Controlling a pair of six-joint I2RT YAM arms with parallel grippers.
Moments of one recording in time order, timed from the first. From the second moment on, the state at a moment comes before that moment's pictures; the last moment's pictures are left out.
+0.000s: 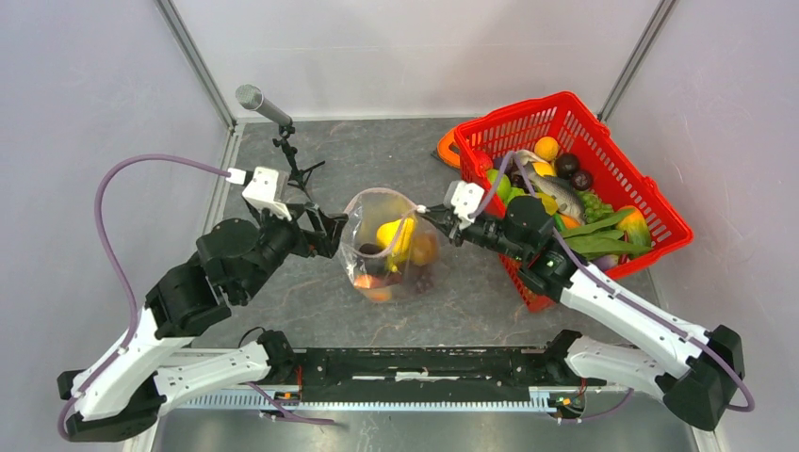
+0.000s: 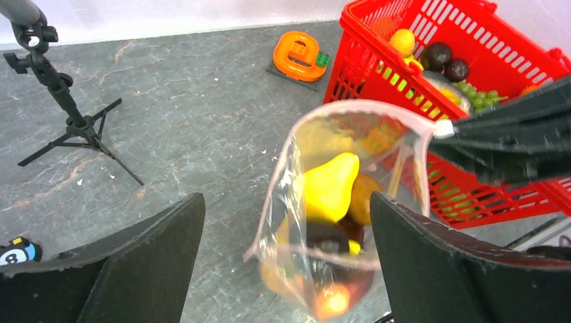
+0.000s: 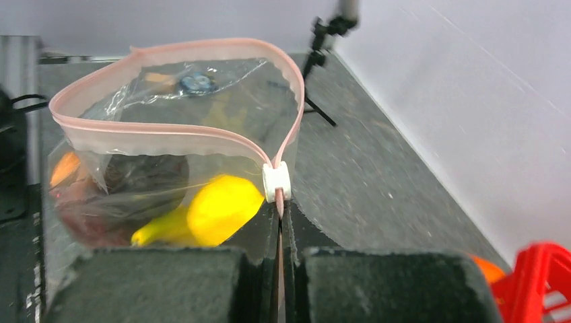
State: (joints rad) left arm -0.98 0.72 1.21 -0.70 -0.54 -0.36; right arm 0.79 1.01 0.80 0.22 -0.36 -0.30
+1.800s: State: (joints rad) left arm -0.16 0.95 0.53 0.45 0.78 -0.71; right arm 0.68 1.00 0.77 0.16 -0.21 -0.19
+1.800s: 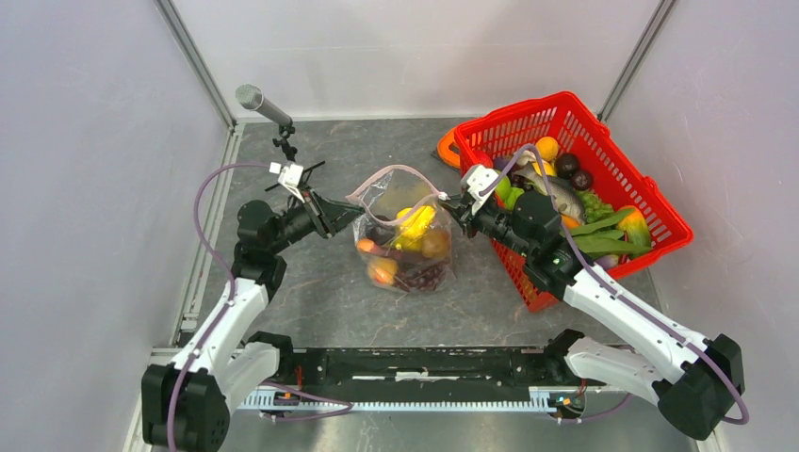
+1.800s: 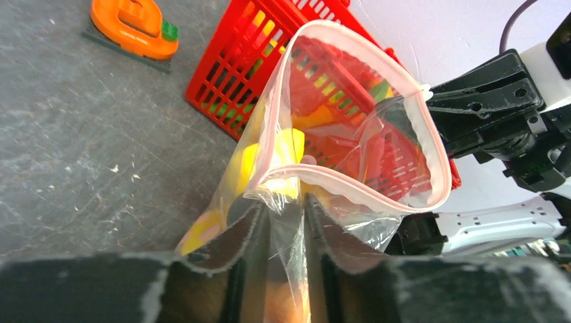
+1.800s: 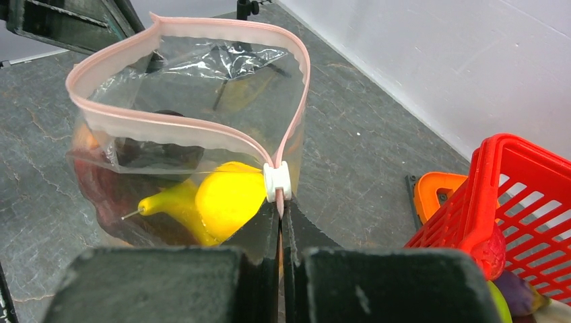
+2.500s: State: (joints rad) left arm -0.18 0.73 0.72 -0.14 0.42 -0.51; right arm 0.68 0.90 0.70 0.16 -0.22 -0.10
